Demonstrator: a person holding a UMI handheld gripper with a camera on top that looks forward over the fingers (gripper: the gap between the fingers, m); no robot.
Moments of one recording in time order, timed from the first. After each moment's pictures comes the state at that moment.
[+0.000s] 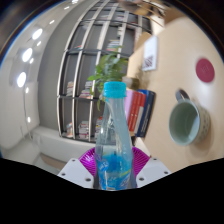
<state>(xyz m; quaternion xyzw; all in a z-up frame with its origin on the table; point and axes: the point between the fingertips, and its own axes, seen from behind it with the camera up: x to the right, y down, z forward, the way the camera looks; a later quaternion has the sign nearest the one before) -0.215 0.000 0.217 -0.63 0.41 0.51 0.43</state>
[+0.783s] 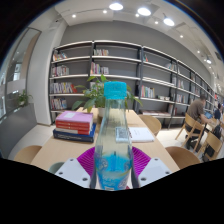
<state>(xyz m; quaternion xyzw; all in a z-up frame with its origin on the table) 0.027 0.006 0.155 -0.81 -0.01 -0.04 0.59</state>
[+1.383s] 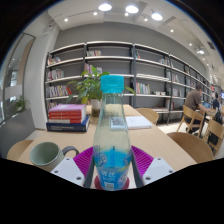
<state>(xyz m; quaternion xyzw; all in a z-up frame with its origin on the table) 0.055 -0.002 0.079 -0.80 0.03 -0.02 0.60</state>
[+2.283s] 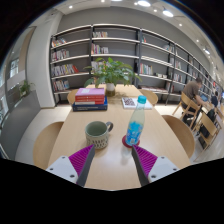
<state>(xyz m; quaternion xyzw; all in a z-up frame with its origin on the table) -0.054 -0.201 0.154 -0.88 0.02 -0.03 0.47</state>
